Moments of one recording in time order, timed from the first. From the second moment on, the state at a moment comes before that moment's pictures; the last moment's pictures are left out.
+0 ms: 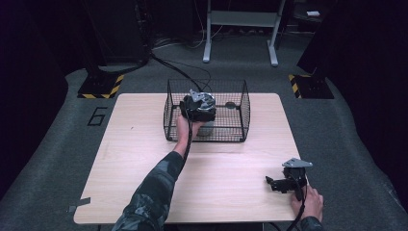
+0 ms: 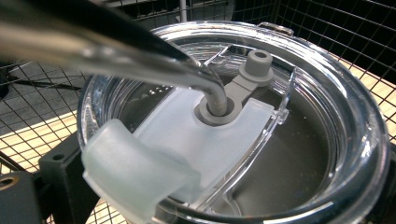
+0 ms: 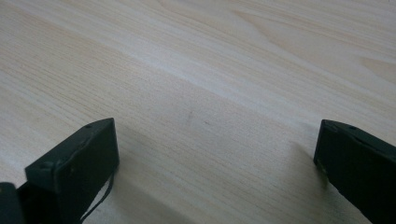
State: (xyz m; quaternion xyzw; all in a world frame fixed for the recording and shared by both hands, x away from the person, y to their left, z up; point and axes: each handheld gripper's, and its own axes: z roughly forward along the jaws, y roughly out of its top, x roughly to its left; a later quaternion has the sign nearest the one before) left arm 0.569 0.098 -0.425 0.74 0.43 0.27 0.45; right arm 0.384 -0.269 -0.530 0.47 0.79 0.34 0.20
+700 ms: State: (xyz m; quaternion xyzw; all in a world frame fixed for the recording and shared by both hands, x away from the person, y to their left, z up) left arm 0.554 0.109 -0.406 0.75 0.42 0.24 0.45; right arm 0.384 -0.269 -0.530 0.47 0.79 0.34 0.20
